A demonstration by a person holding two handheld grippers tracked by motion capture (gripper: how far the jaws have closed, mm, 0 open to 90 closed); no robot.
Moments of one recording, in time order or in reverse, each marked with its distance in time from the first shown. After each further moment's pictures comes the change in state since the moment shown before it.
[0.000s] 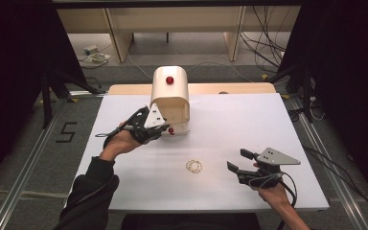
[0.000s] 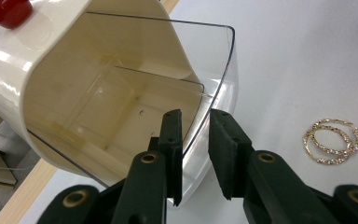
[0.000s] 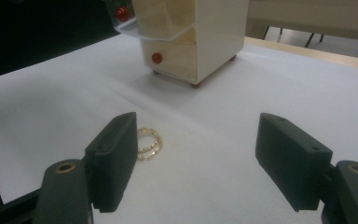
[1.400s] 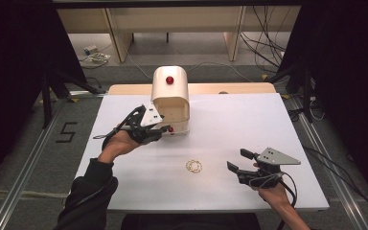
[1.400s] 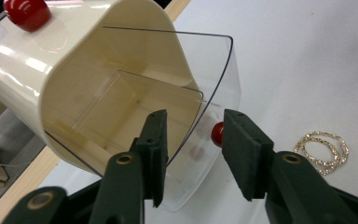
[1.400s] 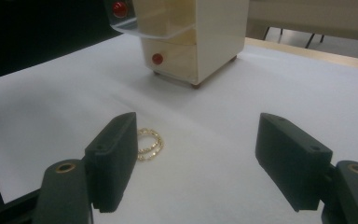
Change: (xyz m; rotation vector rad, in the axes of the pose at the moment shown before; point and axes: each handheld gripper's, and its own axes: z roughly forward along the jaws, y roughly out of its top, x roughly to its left) left arm 0.001 0.003 -0.011 -0.035 0.010 -0.074; right arm 0.000 0.000 0.000 -0.002 0.003 0.001
